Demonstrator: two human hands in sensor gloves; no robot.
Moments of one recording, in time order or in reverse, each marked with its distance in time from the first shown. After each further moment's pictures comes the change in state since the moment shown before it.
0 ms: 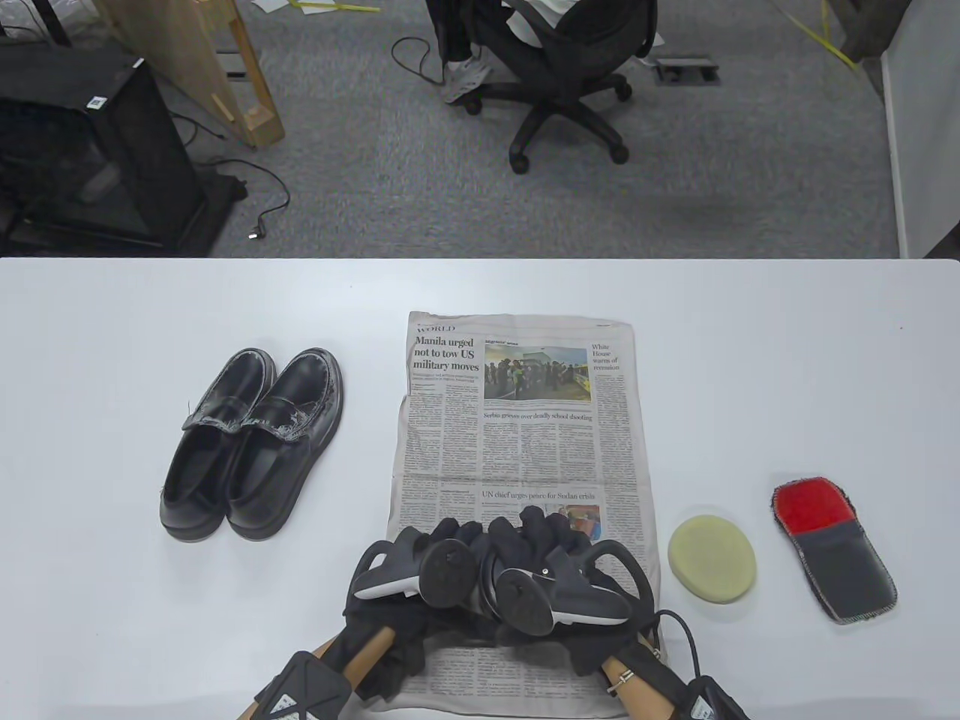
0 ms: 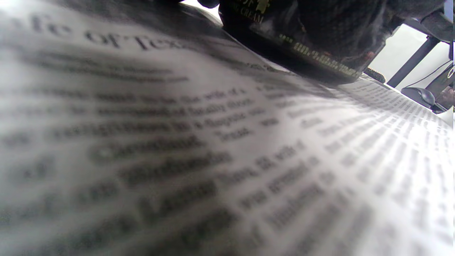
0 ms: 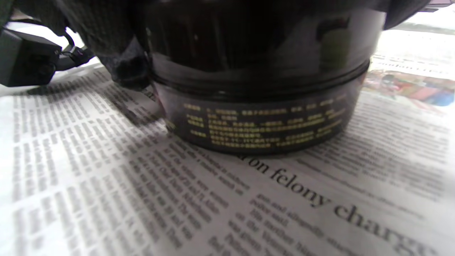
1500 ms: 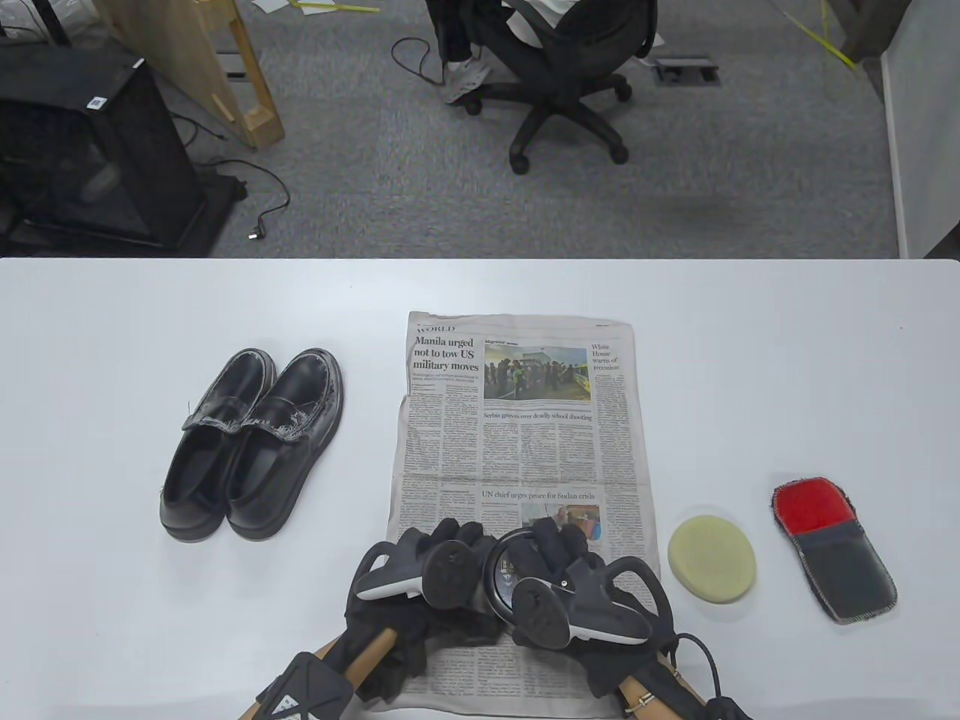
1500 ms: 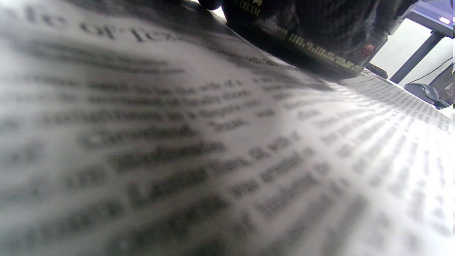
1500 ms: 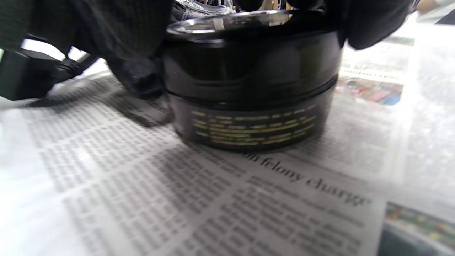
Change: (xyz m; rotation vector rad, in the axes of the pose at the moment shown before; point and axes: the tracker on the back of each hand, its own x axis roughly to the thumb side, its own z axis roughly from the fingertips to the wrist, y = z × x) left_hand 0.000 -0.002 -0.002 -0.013 0.009 -0.007; right_hand -0.004 -0.007 0.023 -0.021 0.097 -0.001
